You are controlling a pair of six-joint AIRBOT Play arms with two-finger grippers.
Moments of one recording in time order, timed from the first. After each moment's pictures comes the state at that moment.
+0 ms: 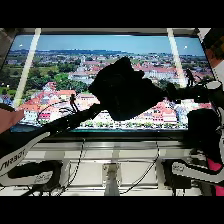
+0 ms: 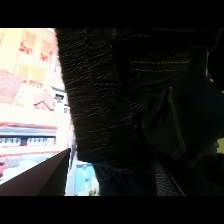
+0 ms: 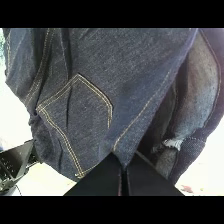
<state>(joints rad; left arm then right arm) -0.39 -1.42 0.46 -0.69 -0.70 -0.23 -0.31 -1.35 1.00 -0.73 1.19 1.29</state>
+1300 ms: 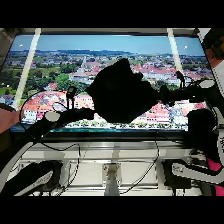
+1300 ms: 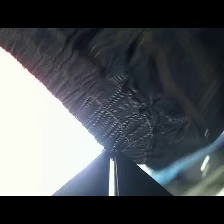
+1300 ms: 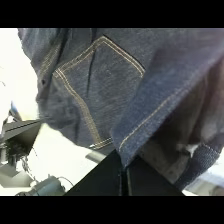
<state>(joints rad) -0.35 -1.05 0.51 0.64 -0.54 -0.91 -0.21 -1.35 1.00 -0.72 1.31 1.35</state>
